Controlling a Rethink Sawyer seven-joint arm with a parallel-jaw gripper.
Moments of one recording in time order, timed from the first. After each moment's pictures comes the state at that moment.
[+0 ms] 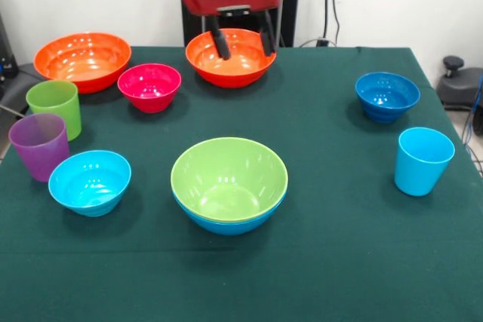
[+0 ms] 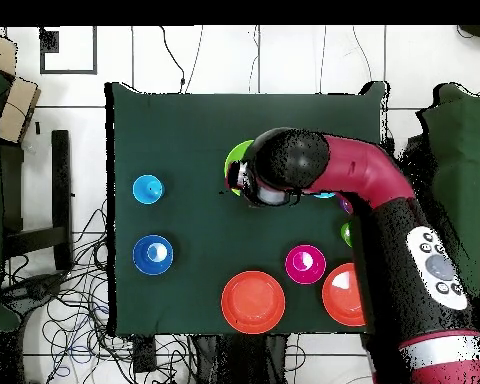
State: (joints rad) arm -0.63 -0.74 0.51 1.57 -0.20 1.00 1.80
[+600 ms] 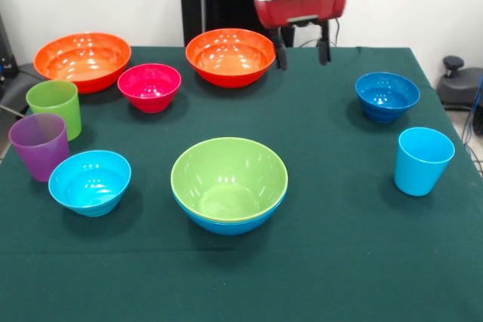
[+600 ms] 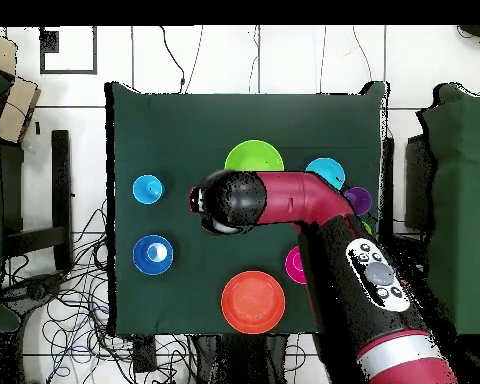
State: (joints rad) arm -0.54 -0.78 0.50 1.79 -0.23 0.72 1.80
